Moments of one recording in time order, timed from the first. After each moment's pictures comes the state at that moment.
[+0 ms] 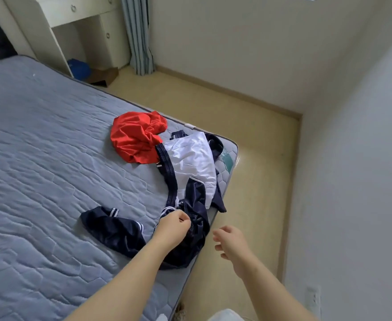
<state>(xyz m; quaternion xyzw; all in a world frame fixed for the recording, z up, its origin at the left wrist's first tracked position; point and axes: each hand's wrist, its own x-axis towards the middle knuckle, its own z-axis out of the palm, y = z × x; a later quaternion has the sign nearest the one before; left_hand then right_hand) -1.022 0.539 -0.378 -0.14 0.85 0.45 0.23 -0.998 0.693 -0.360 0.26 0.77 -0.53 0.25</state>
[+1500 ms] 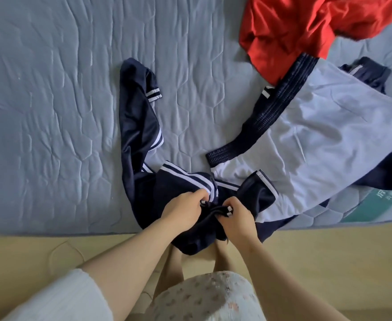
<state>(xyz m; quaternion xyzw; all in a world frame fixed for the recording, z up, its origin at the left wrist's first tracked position) -1.175 0.596 -0.667 -0.46 0.74 0.40 0.27 -1.287 0.690 -0.662 -0.18 0.81 -0.16 0.54</state>
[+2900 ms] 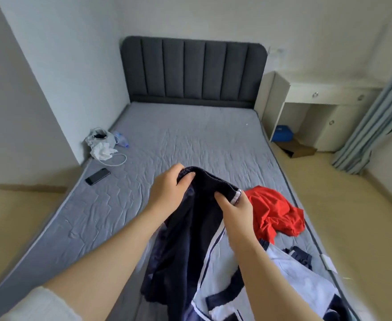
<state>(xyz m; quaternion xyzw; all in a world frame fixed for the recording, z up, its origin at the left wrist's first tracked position) -1.164 0.460 -0.241 -0.48 0.76 0.26 -0.36 -1.289 0.546 -0.269 -0.27 0.66 -0.63 0.30</state>
